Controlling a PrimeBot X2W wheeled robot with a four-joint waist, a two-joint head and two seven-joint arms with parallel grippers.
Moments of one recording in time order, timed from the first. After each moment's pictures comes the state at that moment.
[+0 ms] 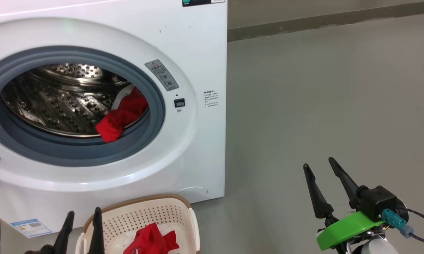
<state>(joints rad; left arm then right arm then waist) 0.04 0.11 0.03 0.21 -0.36 -0.05 -0.25 -0.09 -0.05 0.08 0.28 0.25 0.12 -0.26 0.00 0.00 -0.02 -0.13</state>
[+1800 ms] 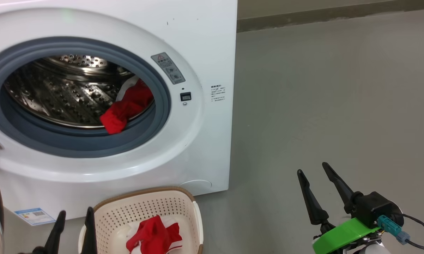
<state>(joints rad) 0.08 0.08 0.11 0.18 -0.29 -0.10 -0.25 -0.06 -0.05 0.11 0.25 0.25 0.12 -0.26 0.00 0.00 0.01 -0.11</state>
